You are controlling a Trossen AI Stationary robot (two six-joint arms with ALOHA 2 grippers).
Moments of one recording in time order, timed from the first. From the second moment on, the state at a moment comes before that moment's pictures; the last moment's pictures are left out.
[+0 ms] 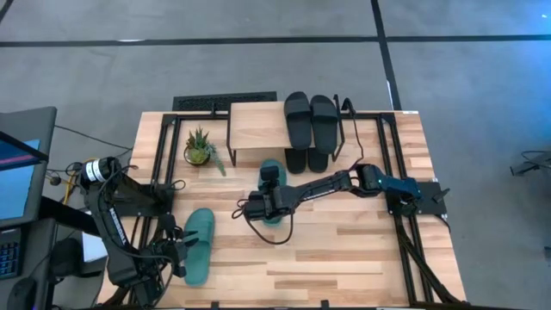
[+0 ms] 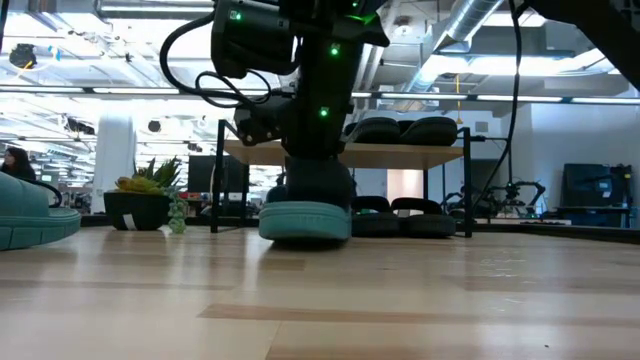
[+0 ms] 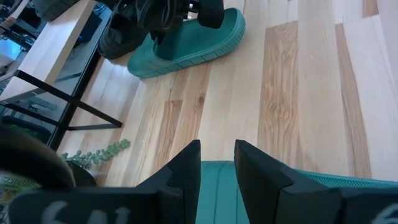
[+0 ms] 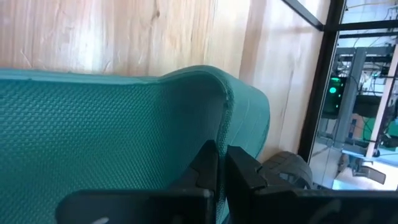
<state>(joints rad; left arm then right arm) -1.23 1.61 1.07 -1.40 -0.90 -1.42 0.17 2.38 1.94 -0.99 0.75 -0.14</state>
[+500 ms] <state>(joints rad) -1.23 1.61 1.07 -1.40 -0.90 -1.44 0.12 2.38 1.94 -0.99 0.73 -0.17</state>
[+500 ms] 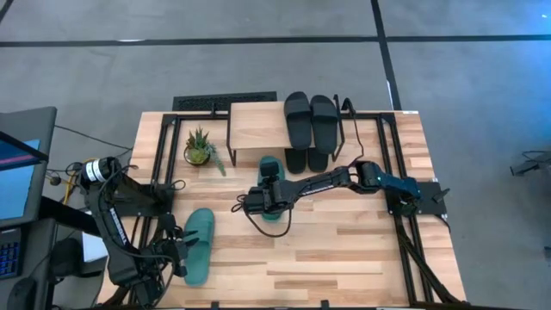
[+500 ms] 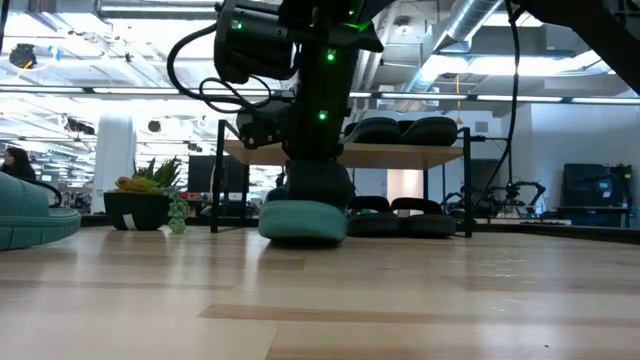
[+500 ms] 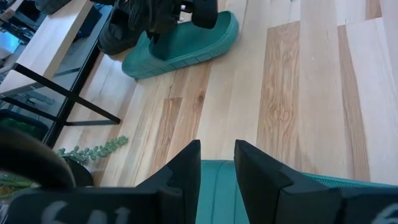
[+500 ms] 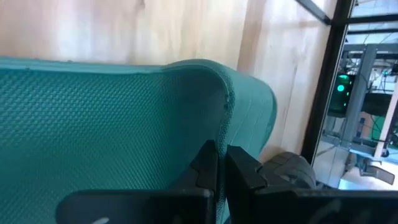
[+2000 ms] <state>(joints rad) -1.23 1.61 1.07 -1.40 -0.90 -1.44 0.13 2.38 1.94 -1.04 0.76 -0.19</state>
